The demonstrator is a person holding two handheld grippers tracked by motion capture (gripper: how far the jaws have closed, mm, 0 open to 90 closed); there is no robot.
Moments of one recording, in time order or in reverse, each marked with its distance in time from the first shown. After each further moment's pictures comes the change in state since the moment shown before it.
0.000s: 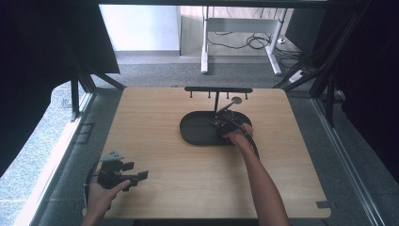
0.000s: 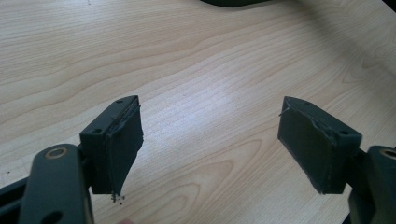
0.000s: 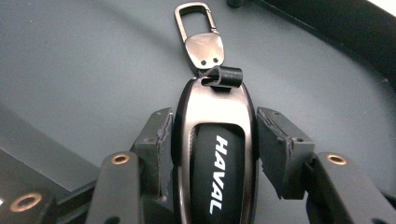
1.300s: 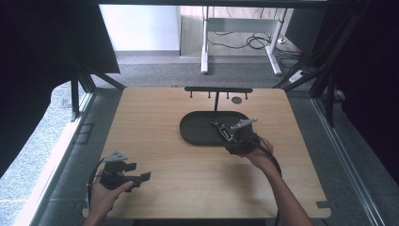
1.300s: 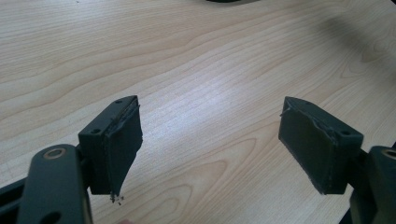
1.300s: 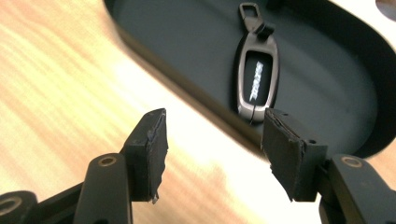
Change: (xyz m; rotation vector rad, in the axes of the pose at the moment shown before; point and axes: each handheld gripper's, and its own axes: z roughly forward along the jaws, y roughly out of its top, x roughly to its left) left arm -0.008 0.001 0.005 0.016 -0.003 0.021; right arm 0.013 -0.085 -0.093 -0.218 0.113 -0.133
